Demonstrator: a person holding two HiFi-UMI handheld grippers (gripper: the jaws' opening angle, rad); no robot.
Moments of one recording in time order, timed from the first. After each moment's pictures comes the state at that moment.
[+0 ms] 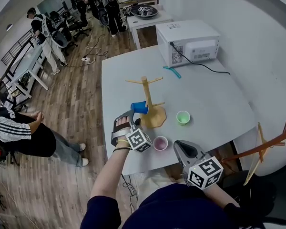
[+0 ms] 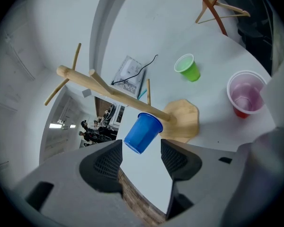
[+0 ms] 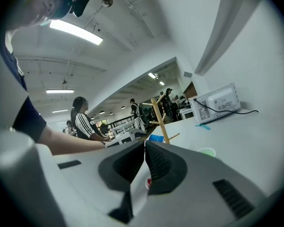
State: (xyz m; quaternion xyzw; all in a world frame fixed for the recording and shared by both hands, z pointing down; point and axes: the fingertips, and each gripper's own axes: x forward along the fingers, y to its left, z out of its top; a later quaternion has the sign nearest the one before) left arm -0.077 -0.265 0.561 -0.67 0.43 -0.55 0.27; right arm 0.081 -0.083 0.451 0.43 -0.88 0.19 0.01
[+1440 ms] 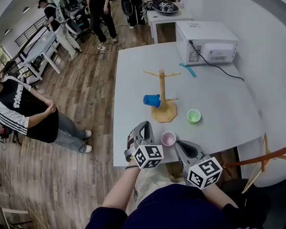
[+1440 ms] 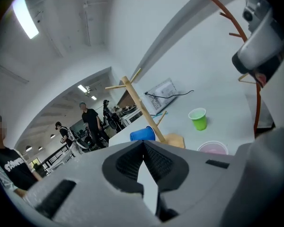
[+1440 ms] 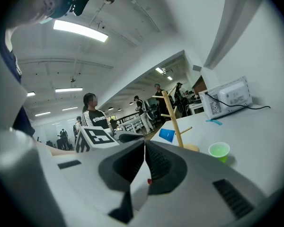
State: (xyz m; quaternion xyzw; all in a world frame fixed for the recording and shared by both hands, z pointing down) left arm -0.071 -0.166 0.509 -0.73 0.60 -0.31 0.10; right arm 0.051 -0.072 0.461 0.37 -0.91 0.19 0.03
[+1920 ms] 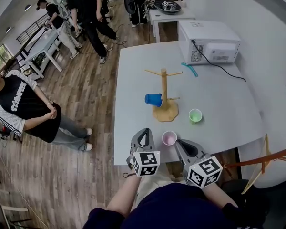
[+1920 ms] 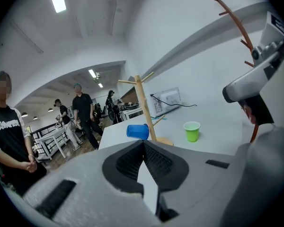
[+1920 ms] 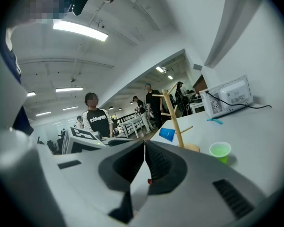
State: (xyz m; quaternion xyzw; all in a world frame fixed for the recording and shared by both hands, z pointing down) left arm -0.076 -0.132 0.523 -0.75 0.62 -0.22 -0.02; right arm 0.048 -0.076 0.465 0.37 -0.91 0.19 0.03
